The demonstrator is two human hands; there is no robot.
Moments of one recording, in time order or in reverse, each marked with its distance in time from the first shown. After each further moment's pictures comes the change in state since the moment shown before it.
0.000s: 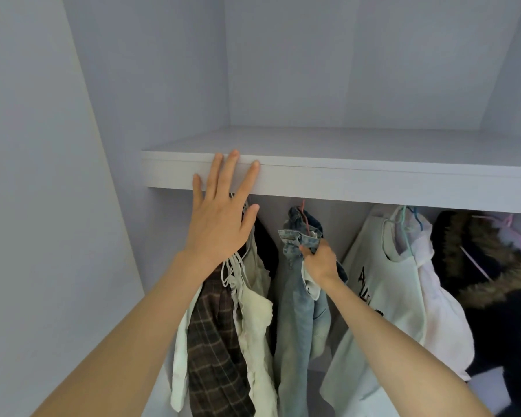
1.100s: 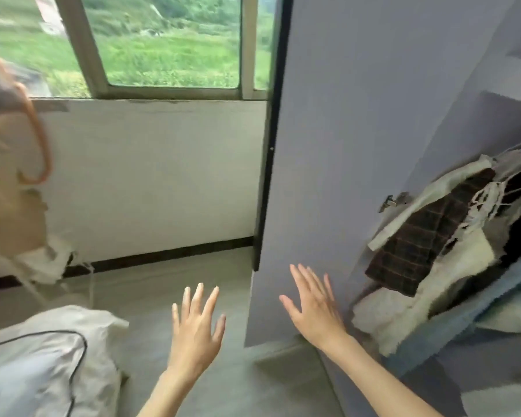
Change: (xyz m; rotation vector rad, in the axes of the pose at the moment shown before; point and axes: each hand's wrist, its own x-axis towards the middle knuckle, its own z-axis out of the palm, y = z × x) left_hand -0.561 0.230 -0.243 0.471 -0.409 -1.404; right_hand -0.454 0.040 0.027 -0.425 -1.049 -1.168
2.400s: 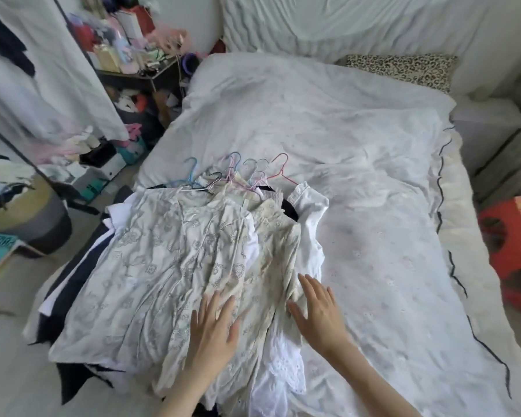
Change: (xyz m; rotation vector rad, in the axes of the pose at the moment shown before) left_hand -0.519 -0.258 -0.133 -0.094 0.418 -2.100; right_hand -0.260 -0.664 0.261 0.179 -0.949 -1.837
